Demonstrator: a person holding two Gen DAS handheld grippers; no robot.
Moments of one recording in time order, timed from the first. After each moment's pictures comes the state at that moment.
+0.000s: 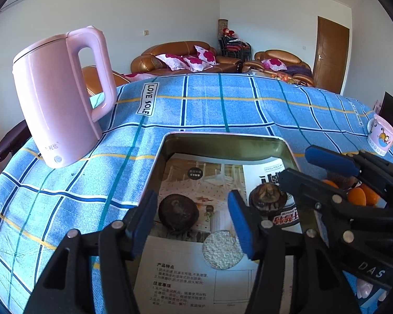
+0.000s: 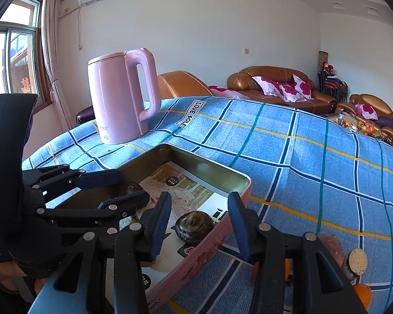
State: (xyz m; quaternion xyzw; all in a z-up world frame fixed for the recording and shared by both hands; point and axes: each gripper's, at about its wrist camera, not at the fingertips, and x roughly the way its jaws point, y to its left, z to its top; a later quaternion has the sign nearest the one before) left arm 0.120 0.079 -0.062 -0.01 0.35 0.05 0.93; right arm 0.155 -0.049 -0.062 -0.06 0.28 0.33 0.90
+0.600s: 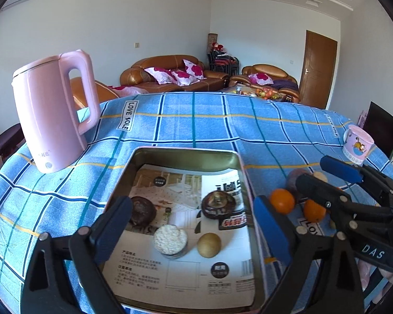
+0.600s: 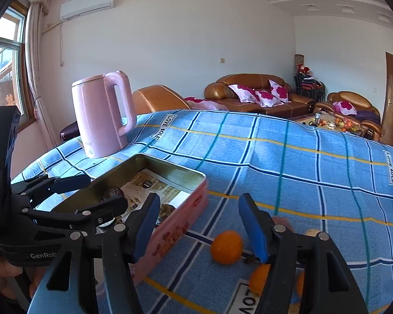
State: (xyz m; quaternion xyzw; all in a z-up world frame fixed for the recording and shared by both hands) left arm 0.090 0.036 -0.038 -0.02 0.31 0.01 0.95; right arm 0.130 -0.114 -0.045 -0.04 0.26 0.26 0.93
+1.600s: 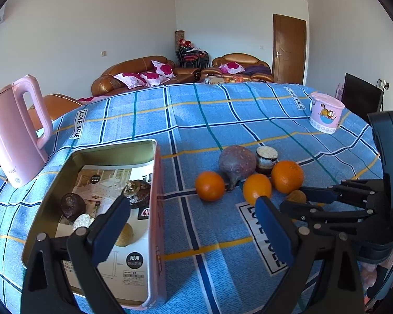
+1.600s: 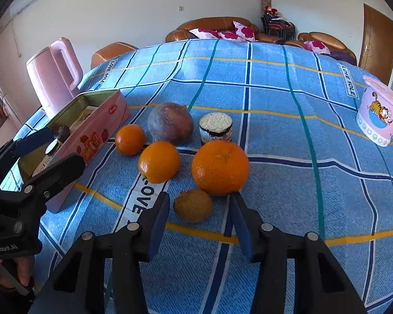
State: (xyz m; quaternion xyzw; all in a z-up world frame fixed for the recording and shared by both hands) left arm 0.085 -0.049 -0.054 0.04 0.32 -0.05 0.95; right arm 0.126 -0.202 -0.097 -0.02 0.43 0.19 0.88
